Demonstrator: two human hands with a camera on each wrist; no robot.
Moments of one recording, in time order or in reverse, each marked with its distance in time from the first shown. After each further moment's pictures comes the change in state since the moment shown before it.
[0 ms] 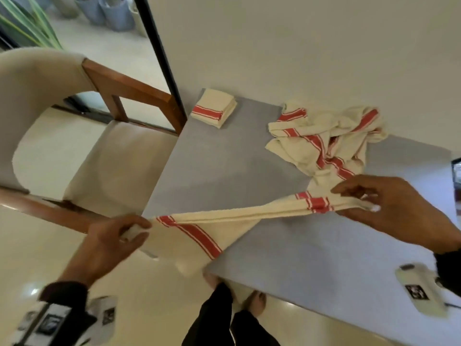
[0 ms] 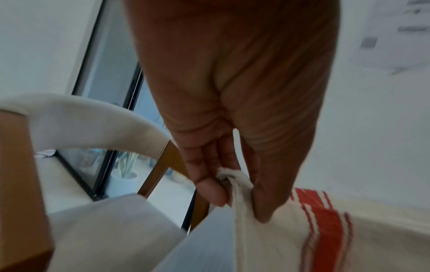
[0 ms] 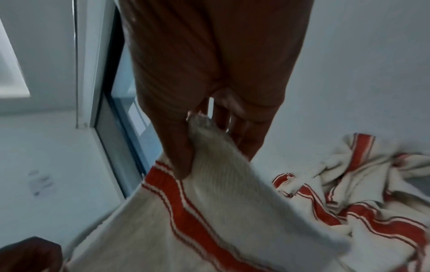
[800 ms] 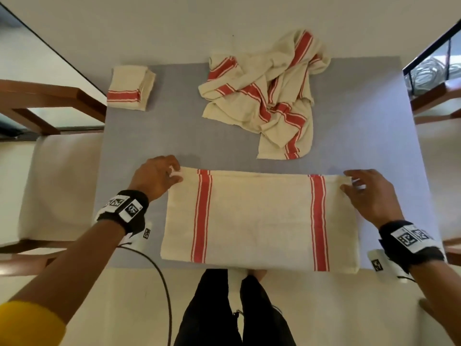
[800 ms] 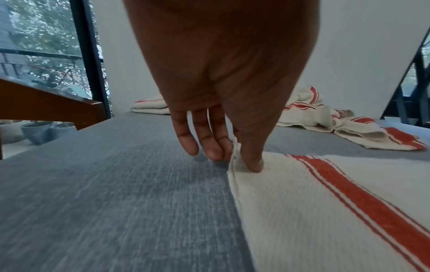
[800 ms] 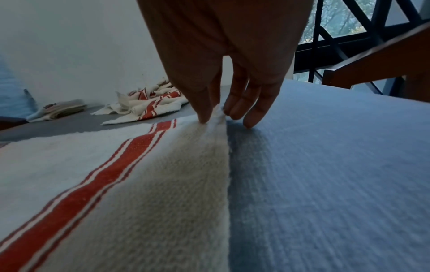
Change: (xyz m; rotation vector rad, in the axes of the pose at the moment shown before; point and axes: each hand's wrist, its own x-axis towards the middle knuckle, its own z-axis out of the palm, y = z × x) left_hand 0.195 0.103 0.171 0.315 -0.270 0.226; right_hand -0.095 0.242 0.099 -0.044 0.438 0.632
